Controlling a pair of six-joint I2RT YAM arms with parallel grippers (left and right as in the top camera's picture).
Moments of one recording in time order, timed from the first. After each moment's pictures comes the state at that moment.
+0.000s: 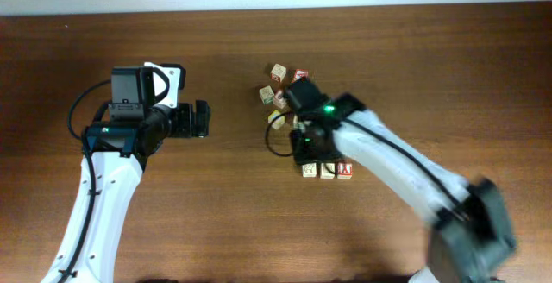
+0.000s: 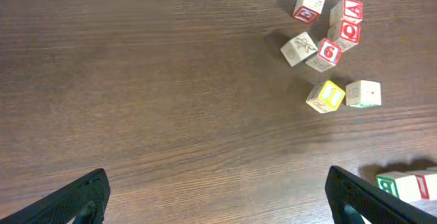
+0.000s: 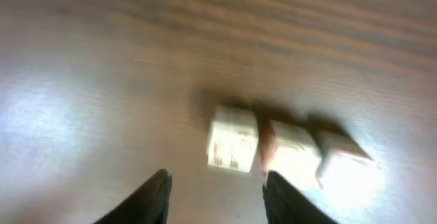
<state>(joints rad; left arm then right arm) -0.03 1.39 1.15 -0.69 0.19 0.01 0.58 1.71 1.39 -1.04 -0.02 0.44</state>
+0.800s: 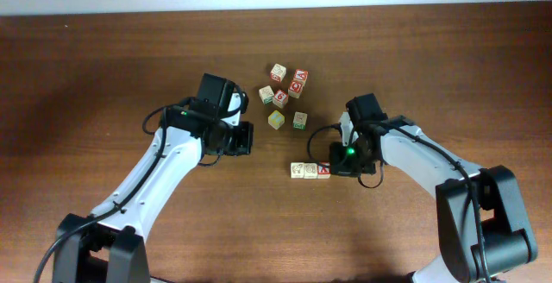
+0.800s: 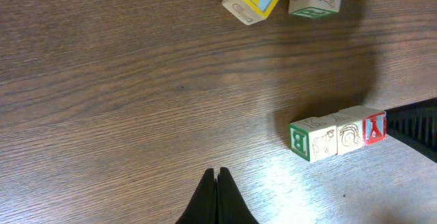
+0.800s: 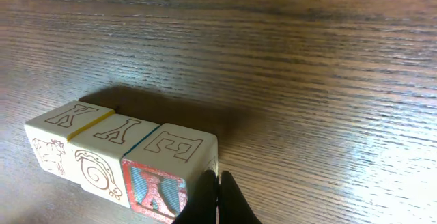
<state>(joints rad) -0.34 1.62 1.15 -0.75 0.23 -0.25 0.27 1.75 0.97 -0.65 -0.36 0.29</state>
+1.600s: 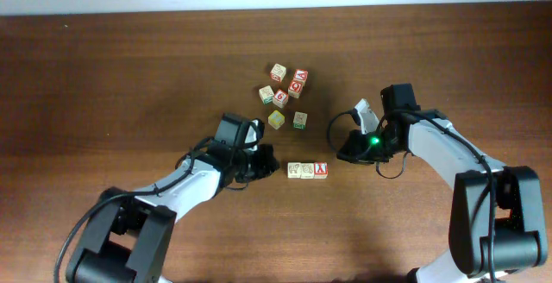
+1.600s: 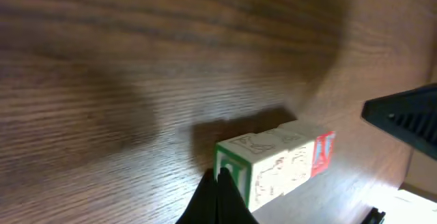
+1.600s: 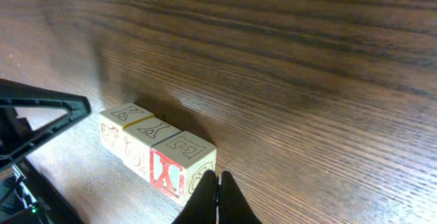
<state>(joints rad) -0.43 1.70 0.77 -0.08 0.48 -0.66 0.08 1.75 0.99 -0.64 -0.62 0.06</state>
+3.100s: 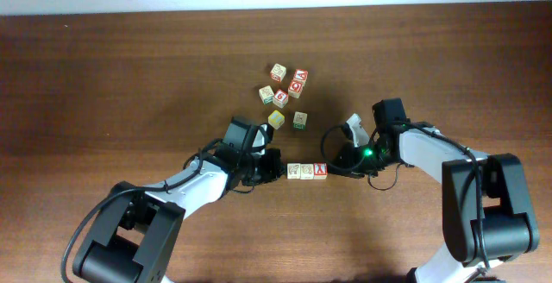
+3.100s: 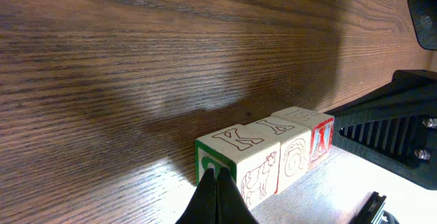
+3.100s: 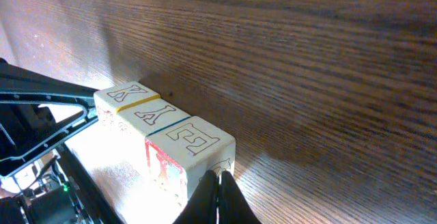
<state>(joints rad) -0.48 1.73 0.77 -0.06 0.51 -0.66 0.10 1.82 0.89 -0.53 -0.75 0.10</state>
